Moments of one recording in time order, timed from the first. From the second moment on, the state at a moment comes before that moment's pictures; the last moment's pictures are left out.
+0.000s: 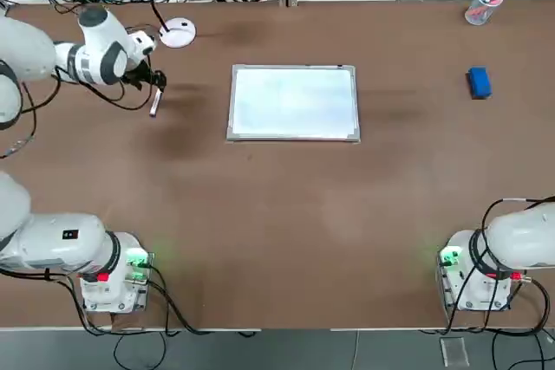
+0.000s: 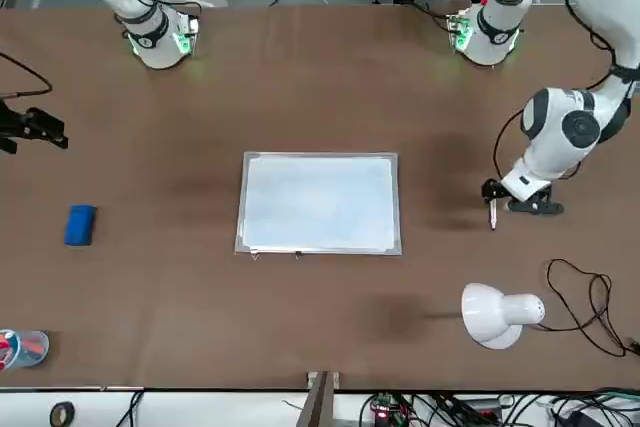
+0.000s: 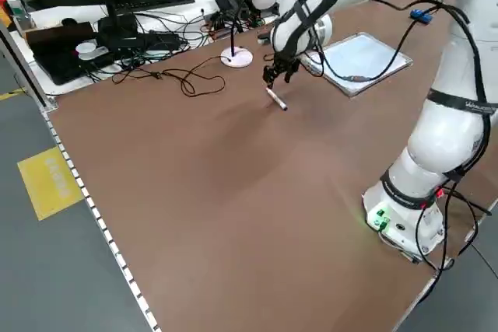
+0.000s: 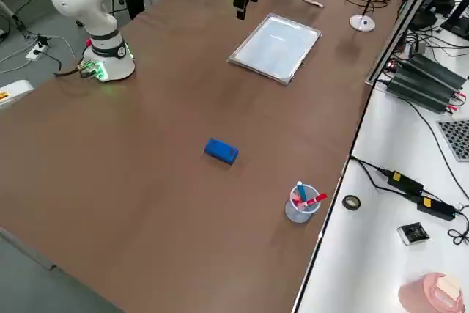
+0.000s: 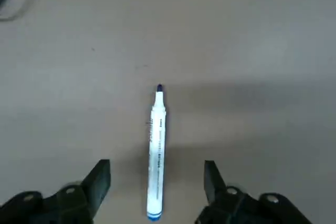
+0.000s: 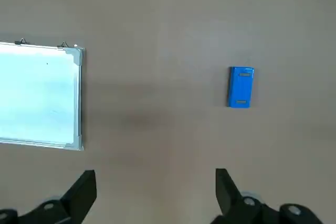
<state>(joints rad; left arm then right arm) 0.05 0.32 -0.15 -2.30 0.07 2.70 -0.06 0.02 0.05 0.02 -1.56 0.03 1.57 -0.03</state>
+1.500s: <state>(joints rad) 0.05 0.40 -0.15 -2.30 0.07 2.75 -0.06 0.02 0.05 0.02 -1.56 0.03 1.57 -0.04</state>
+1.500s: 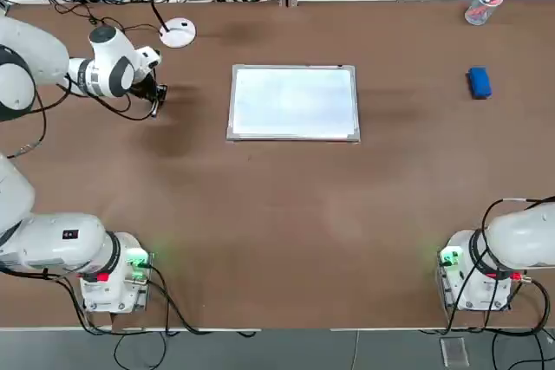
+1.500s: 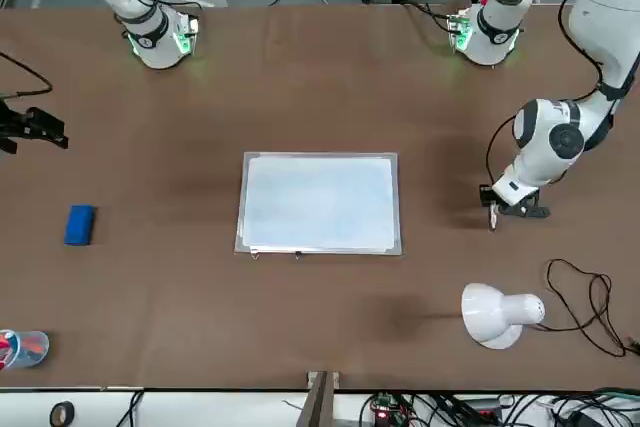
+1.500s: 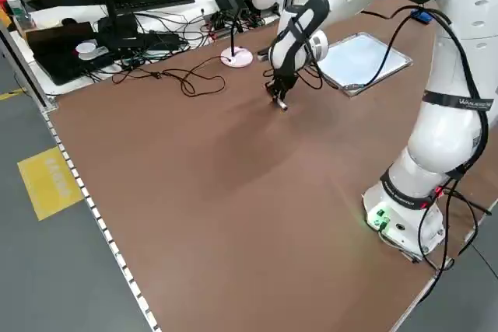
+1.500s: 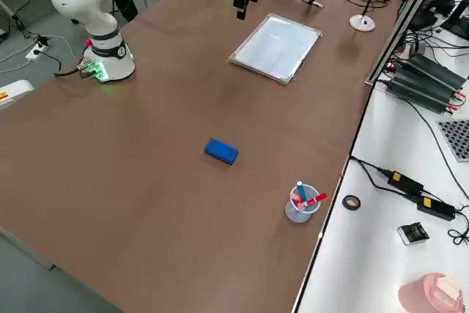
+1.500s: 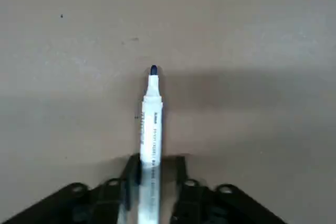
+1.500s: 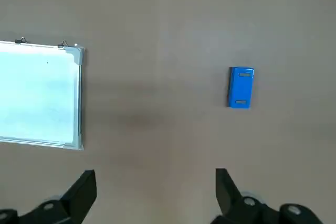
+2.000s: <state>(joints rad) 0.06 0.40 -0.15 -2.30 0.07 2.72 -0.07 0.02 0.05 0.02 -1.56 0.03 1.57 -0.04</state>
